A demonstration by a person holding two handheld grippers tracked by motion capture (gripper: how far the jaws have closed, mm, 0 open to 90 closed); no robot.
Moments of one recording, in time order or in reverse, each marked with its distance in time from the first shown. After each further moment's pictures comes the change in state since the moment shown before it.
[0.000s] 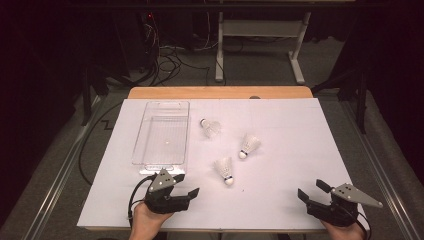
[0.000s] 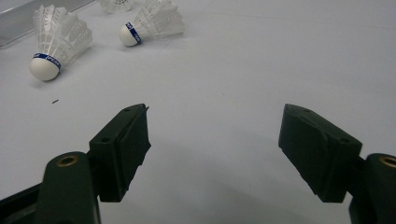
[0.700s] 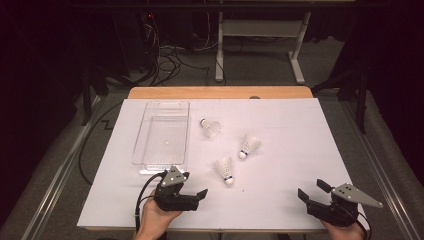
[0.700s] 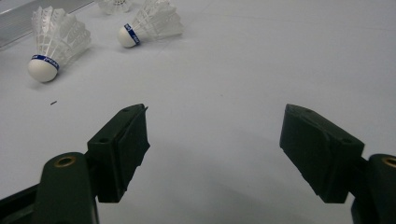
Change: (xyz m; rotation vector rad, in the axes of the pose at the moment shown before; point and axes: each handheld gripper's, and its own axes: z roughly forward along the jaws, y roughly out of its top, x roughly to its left) left arm -0.008 0.013 0.018 0.060 -0.006 -0.019; right arm 0.000 0.000 0.000 -0.004 -0.007 0.000
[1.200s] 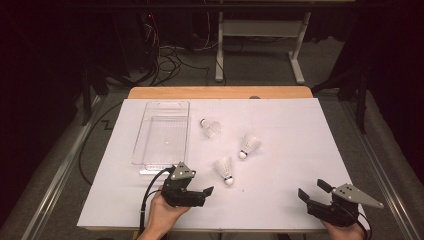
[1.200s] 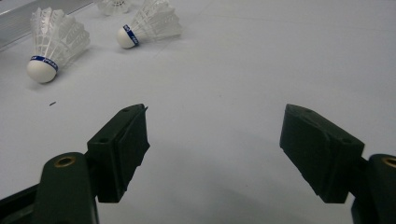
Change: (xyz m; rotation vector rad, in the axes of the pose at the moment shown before) left arm -0.004 0.017 0.013 0.056 -0.009 0.001; right arm 0.000 0.000 -0.001 -0.003 -0.004 0.002
